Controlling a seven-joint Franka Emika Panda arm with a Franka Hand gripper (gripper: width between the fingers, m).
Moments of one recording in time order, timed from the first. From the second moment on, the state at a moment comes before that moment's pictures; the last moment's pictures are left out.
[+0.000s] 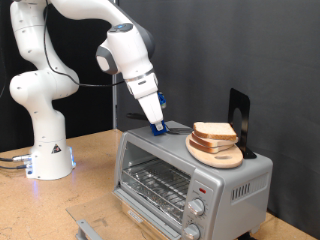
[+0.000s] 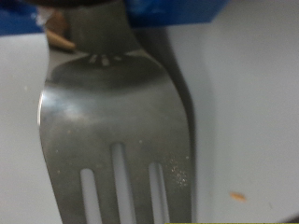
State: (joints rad) arm 0.31 -0.37 0.04 -2.64 0.51 2.51 -0.28
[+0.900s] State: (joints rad) arm 0.29 -0.46 -0.02 -2.59 0.60 2.35 -0.20
